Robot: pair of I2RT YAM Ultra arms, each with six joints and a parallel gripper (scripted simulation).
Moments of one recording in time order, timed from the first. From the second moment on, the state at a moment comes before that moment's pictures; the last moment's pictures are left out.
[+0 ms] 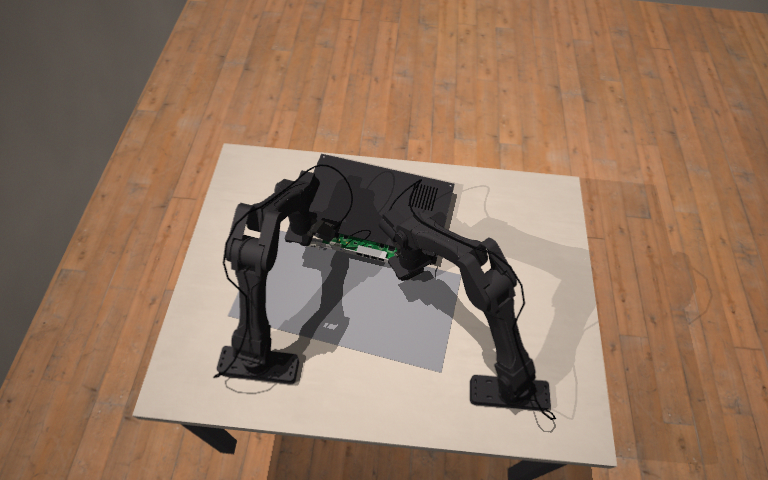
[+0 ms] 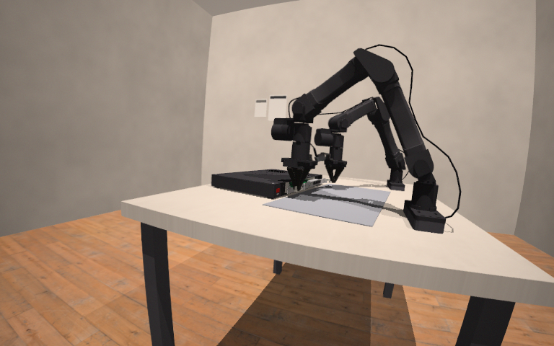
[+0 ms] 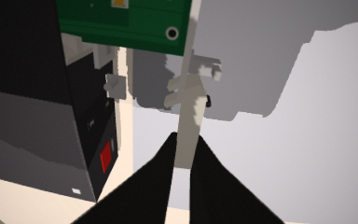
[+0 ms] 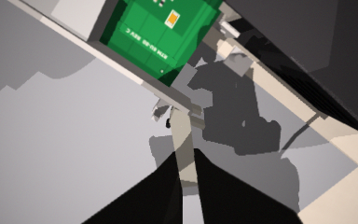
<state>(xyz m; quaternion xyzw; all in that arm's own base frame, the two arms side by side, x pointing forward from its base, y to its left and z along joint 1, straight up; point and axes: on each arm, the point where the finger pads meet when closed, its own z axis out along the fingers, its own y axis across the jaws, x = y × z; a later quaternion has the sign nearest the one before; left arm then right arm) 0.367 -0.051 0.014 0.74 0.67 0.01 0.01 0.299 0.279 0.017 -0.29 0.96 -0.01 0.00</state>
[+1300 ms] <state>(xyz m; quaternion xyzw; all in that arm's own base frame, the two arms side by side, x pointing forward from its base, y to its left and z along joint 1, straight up) 0.367 -0.051 0.014 0.74 0.67 0.01 0.01 0.312 0.267 0.017 -0.51 0.86 -0.01 0.00</state>
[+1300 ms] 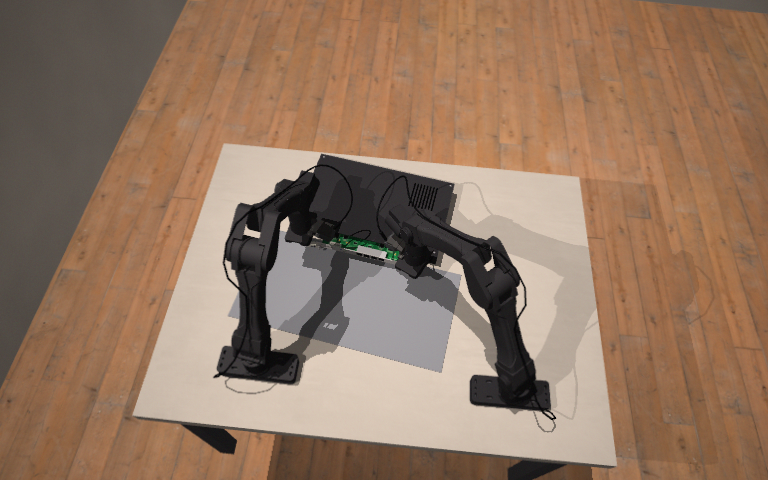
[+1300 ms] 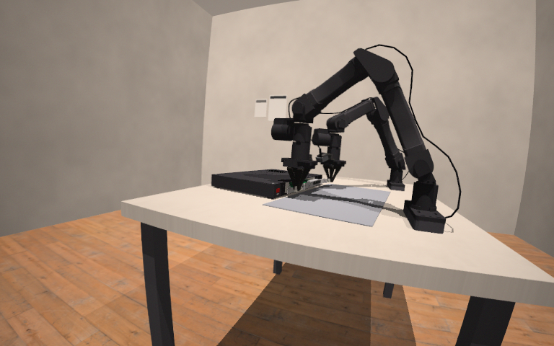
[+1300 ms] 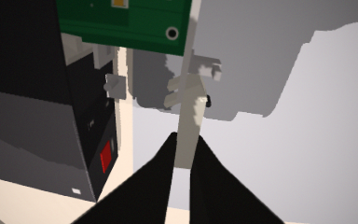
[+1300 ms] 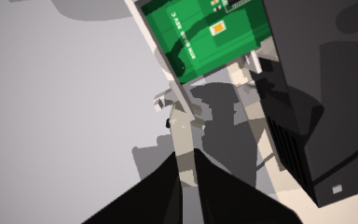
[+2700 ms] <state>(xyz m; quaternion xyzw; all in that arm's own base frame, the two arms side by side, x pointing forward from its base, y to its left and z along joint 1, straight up) 0.369 -0.052 0.015 0.75 0.67 0.00 -0.01 0.324 0.263 0.017 -0.64 0.77 0.00 0.00</state>
